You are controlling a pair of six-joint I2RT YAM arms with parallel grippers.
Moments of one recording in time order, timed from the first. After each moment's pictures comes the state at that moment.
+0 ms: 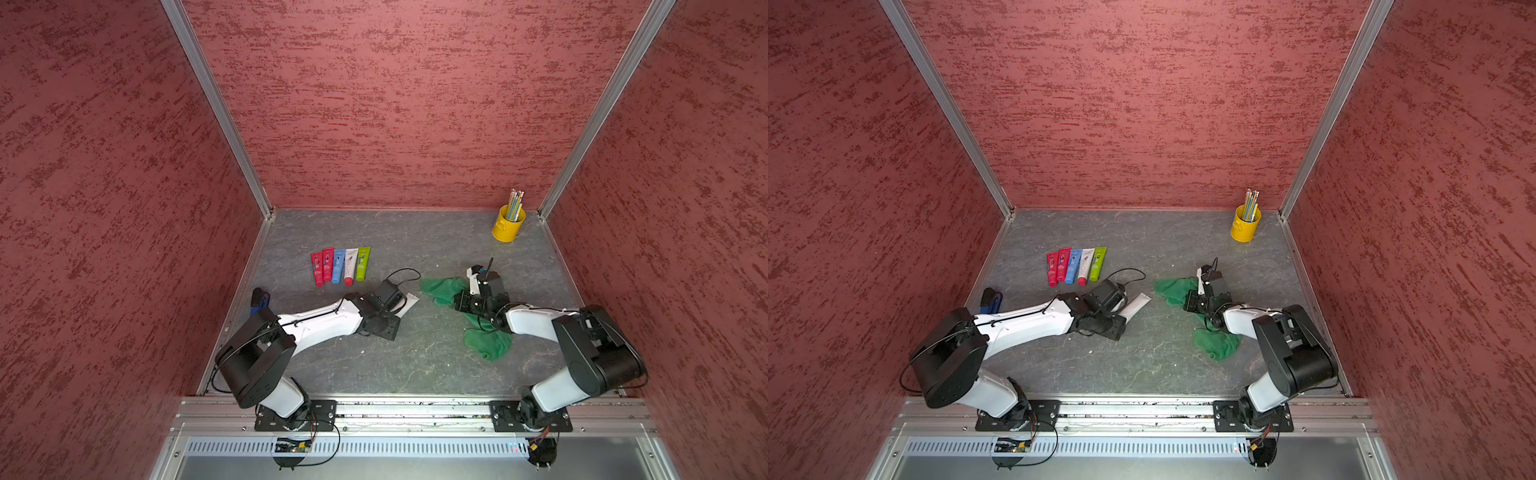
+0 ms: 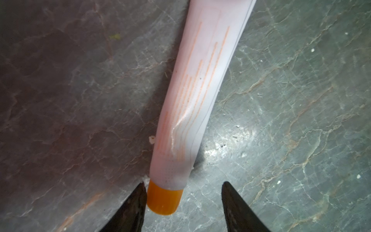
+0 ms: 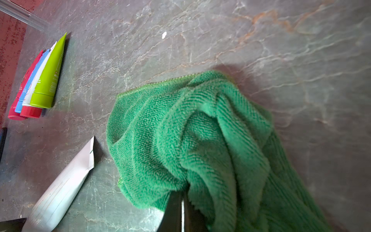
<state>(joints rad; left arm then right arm) -0.80 1.55 0.87 -0.53 -0.02 -0.41 0.32 1.56 0.55 0.22 -0.22 0.52</state>
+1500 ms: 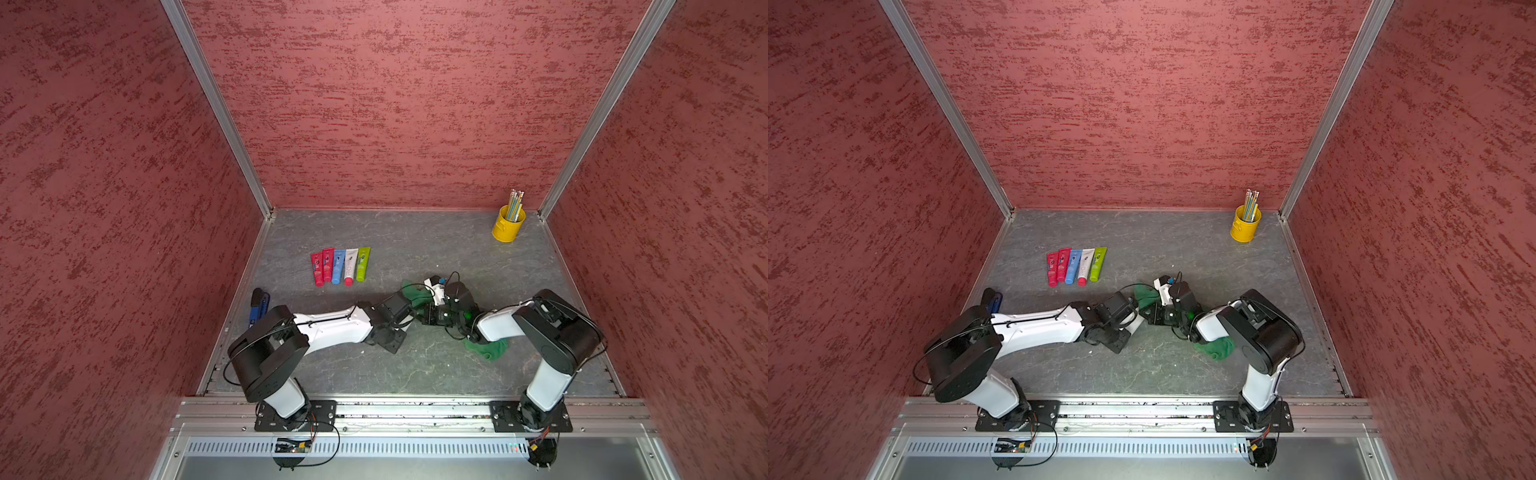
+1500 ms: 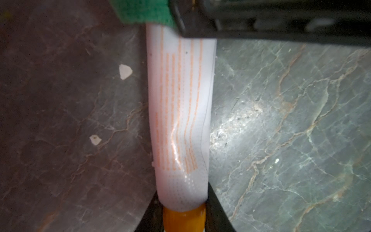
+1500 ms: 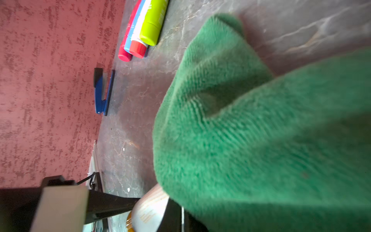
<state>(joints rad) -0.90 1.60 0.85 -0.51 -0.02 -0.30 0.63 1.77 0.55 0.66 -0.50 0.79</state>
